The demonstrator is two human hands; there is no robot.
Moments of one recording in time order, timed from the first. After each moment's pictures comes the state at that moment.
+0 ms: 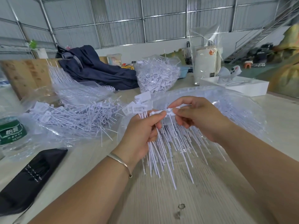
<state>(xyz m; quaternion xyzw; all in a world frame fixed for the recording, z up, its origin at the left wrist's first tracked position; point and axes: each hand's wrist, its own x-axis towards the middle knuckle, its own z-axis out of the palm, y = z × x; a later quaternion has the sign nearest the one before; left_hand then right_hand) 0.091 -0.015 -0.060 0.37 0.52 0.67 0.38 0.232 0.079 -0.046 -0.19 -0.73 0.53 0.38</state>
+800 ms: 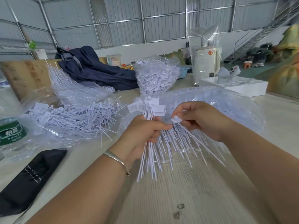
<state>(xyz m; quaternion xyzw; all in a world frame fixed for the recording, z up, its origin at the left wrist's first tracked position) 0.083 -0.014 -0.058 0.42 0.58 0.57 0.39 0.239 0.088 -0.045 -0.25 -0.74 0.55 0.29</state>
